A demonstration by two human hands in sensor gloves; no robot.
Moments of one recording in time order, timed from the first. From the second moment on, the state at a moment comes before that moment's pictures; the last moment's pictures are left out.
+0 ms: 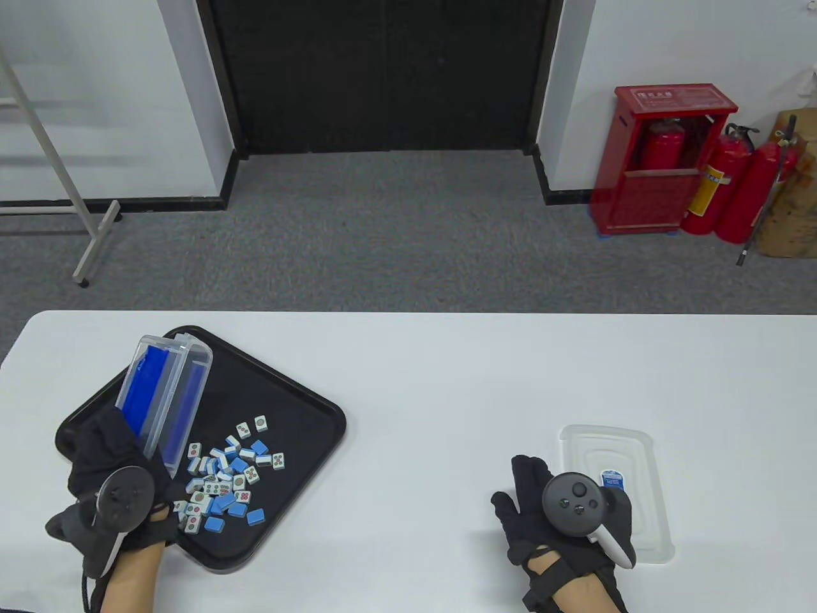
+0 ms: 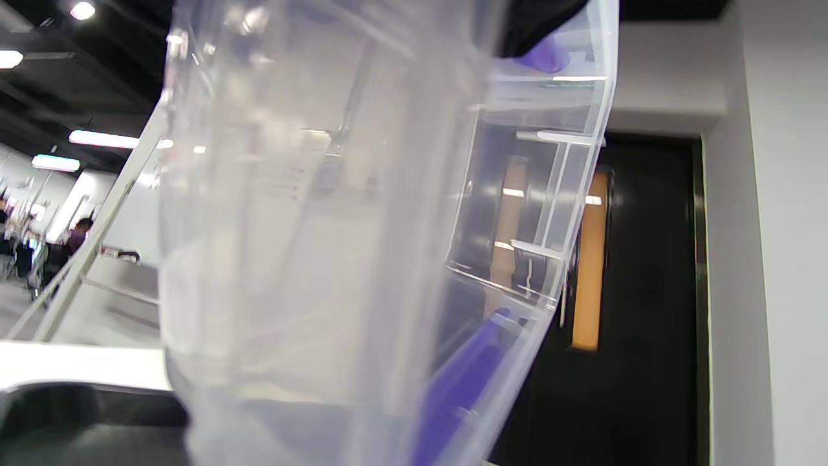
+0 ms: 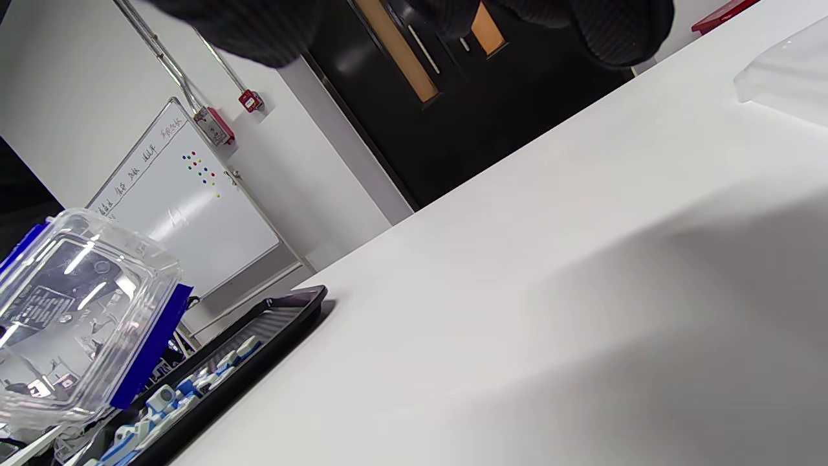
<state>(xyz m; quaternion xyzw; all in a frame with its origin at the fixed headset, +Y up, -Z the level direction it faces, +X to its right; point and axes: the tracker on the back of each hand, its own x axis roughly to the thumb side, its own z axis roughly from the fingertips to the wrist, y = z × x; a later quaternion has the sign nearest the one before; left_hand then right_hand) -0.382 -0.684 -0.309 0.32 0.16 0.11 0.93 0.172 -0.714 -0.300 0.09 0.02 0.94 0.32</state>
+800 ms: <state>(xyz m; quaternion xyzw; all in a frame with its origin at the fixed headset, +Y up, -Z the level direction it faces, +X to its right) -0.153 -0.763 -0.332 -0.21 0.07 0.45 0.87 0.198 -0.721 -0.304 0.04 0.01 0.93 0.36</state>
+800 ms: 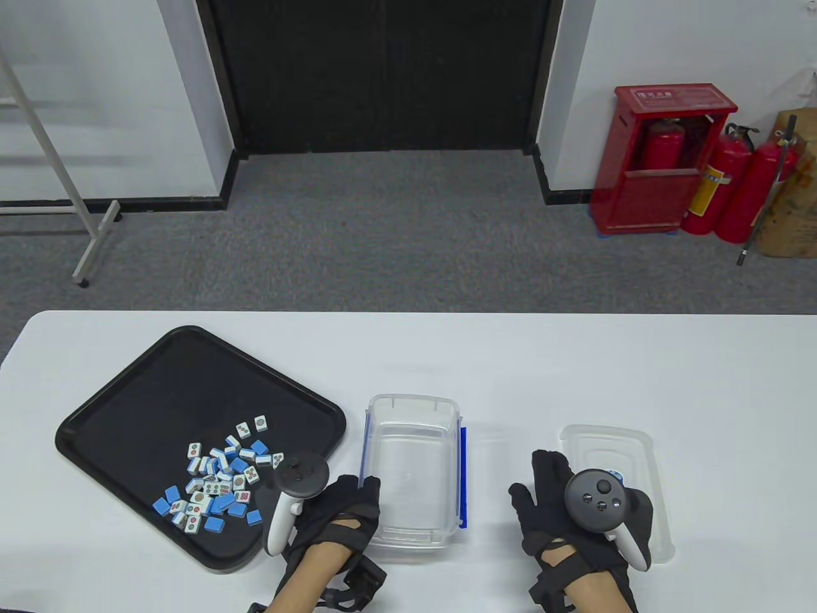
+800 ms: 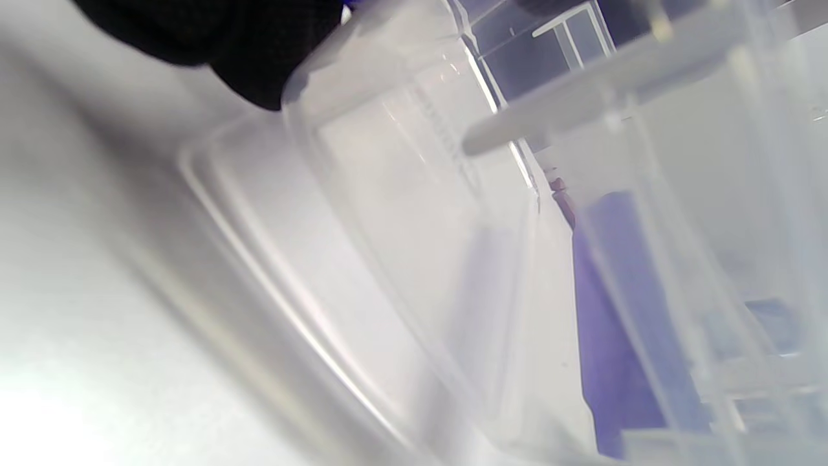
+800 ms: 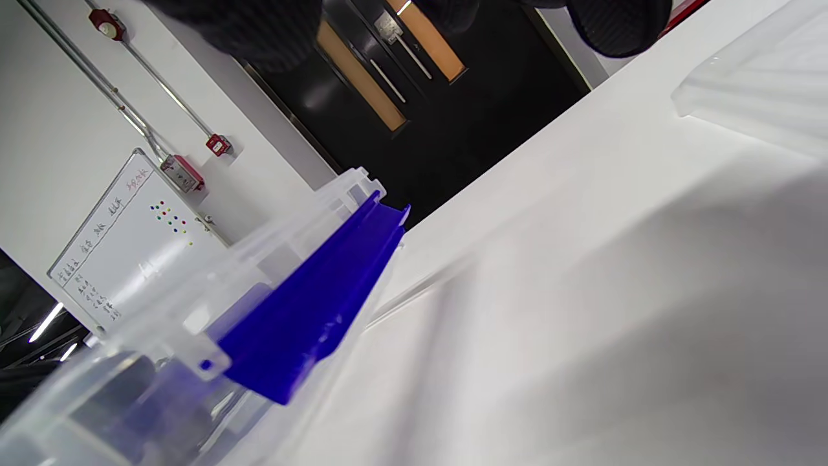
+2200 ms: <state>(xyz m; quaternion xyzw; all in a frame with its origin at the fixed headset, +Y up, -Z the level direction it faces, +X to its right) 0.111 -0.752 -0.307 -0.27 -0.17 0.39 0.87 0.353 -0.739 -0.281 -0.22 -0.07 0.89 0.38</state>
